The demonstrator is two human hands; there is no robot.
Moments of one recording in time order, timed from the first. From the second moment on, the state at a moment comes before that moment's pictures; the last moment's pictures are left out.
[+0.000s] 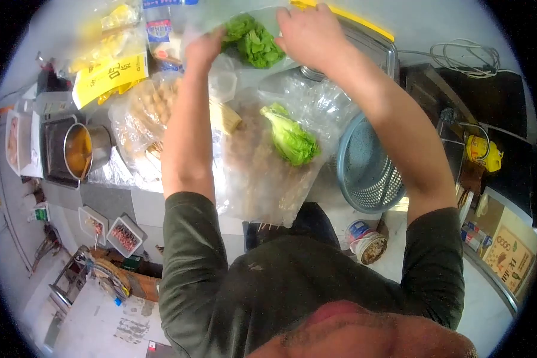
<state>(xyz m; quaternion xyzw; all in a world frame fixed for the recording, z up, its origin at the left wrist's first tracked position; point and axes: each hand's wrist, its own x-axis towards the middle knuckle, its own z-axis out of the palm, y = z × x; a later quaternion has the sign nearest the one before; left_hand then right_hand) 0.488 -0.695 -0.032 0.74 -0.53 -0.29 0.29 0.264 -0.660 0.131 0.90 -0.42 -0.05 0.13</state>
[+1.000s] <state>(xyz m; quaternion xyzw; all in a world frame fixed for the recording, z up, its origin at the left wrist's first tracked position) 0.500 -0.370 0.071 0.61 -0.16 -0.34 0.70 0.094 -0.471 0.120 0.68 -0.54 0.22 -0.44</state>
